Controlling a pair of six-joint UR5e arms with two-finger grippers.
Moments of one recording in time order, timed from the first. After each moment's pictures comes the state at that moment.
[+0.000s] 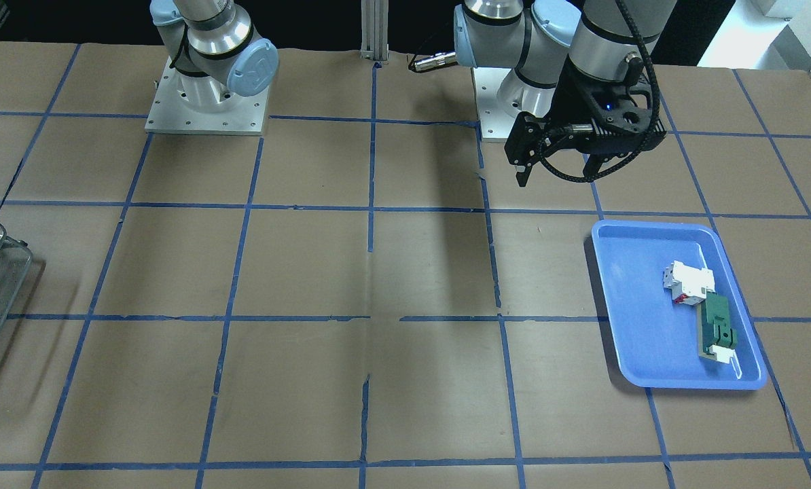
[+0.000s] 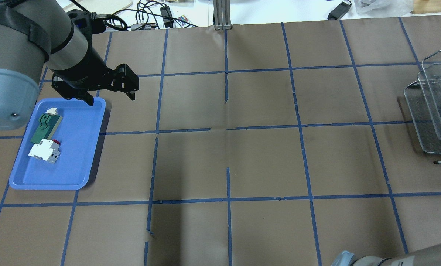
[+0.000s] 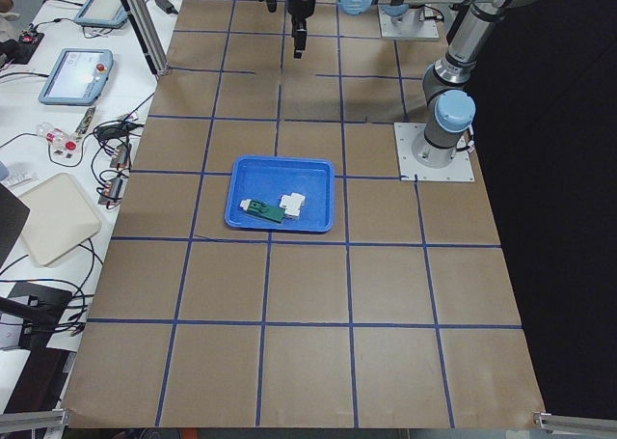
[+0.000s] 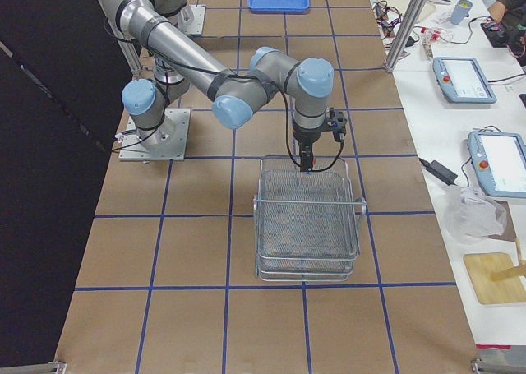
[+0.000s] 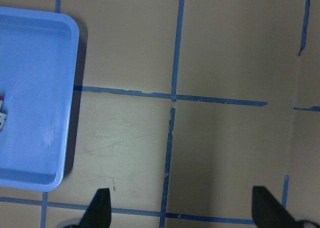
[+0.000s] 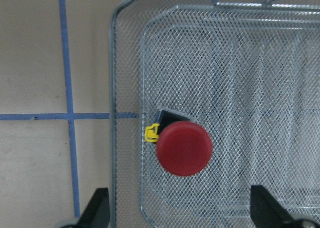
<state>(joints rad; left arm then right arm) -1.58 -1.49 -1.71 -1.41 1.59 -0.11 0.90 -1.37 1.54 -1.78 -1.57 -0.67</state>
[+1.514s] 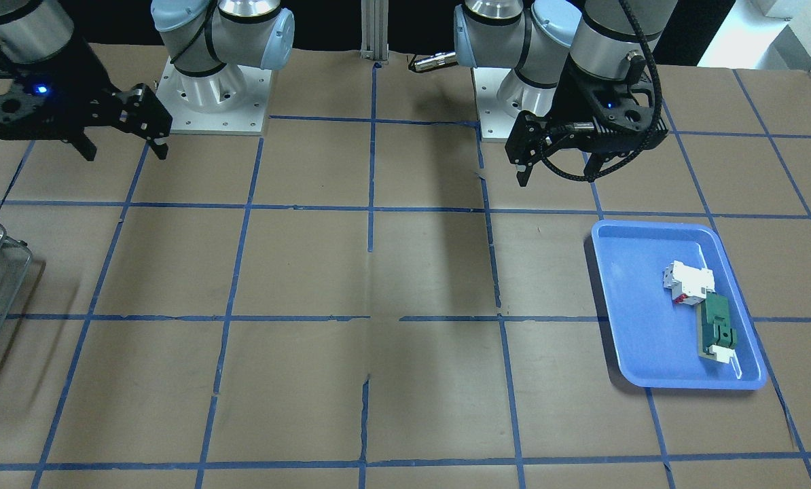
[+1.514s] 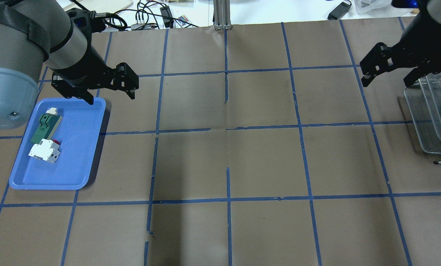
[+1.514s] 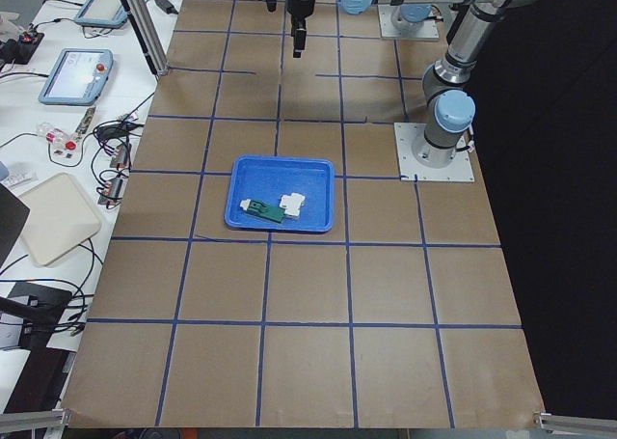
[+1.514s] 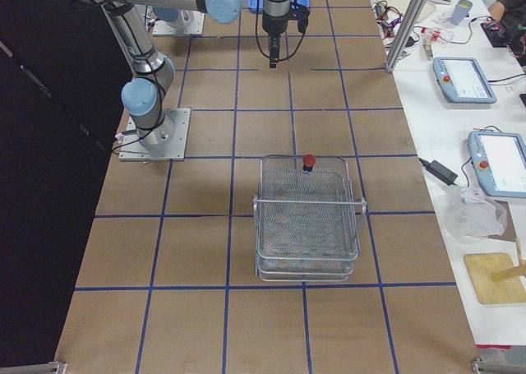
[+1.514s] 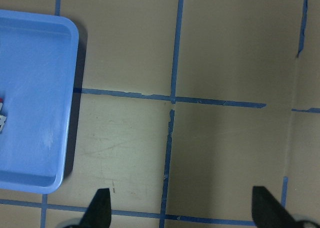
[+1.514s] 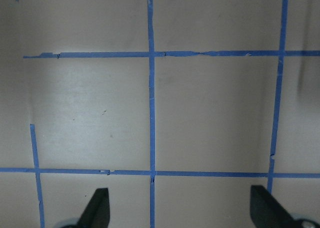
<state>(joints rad) -1.58 -1.49 -1.71 -1.40 1.58 -0.10 1.44 -1.70 1.72 -1.55 -1.52 -0.15</state>
